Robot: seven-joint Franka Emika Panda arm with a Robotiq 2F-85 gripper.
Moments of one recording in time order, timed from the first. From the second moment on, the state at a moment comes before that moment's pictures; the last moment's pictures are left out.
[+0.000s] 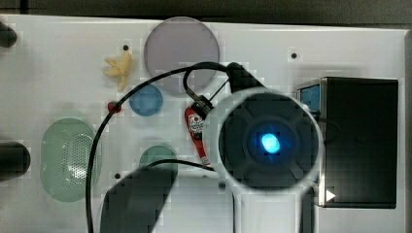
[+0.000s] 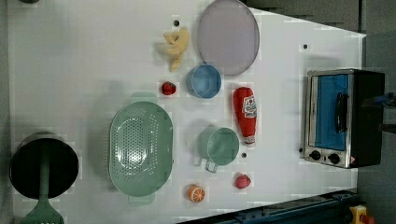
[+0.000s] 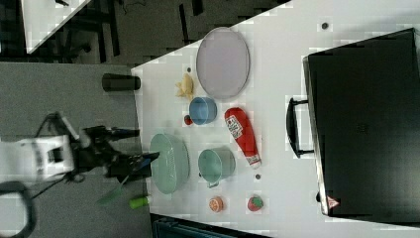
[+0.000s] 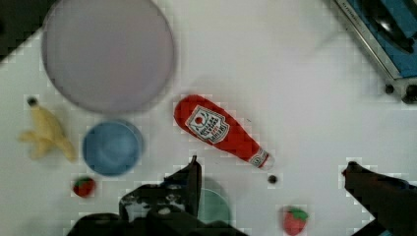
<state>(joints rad) -0.13 -0.21 0.08 -1.96 0.02 0.18 -0.18</state>
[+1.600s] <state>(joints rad) -0.12 0.28 0.13 -2.40 0.00 1.05 -0.99</state>
